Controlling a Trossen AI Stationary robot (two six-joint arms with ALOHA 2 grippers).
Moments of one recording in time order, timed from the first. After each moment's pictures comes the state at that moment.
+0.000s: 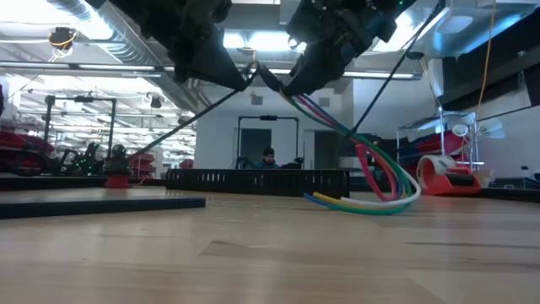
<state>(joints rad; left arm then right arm) -0.17 1.37 0.84 -0.09 -0.48 -0.36 -0.16 1.66 1.21 -0.37 -0.39 -0.29</state>
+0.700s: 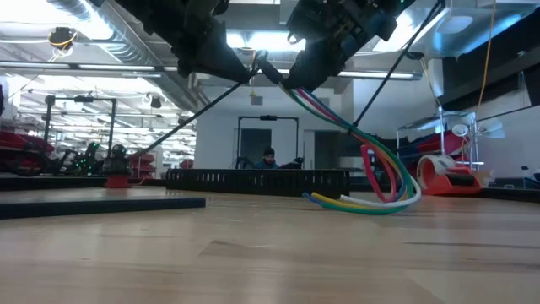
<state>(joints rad) -0.17 1.36 0.84 -0.05 -0.51 -0.29 -0.16 1.65 1.21 -0.36 -0.44 -0.23</state>
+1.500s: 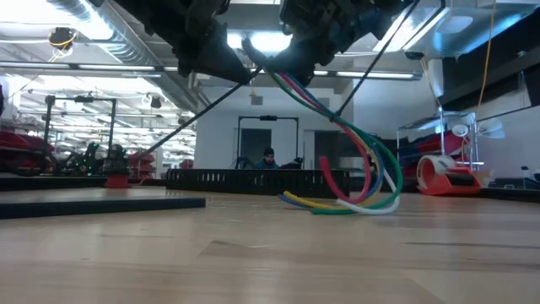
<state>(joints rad) -0.18 1.37 0.84 -0.04 -0.53 -0.28 -0.16 1.65 1.21 -0.22 -0.43 -0.07</state>
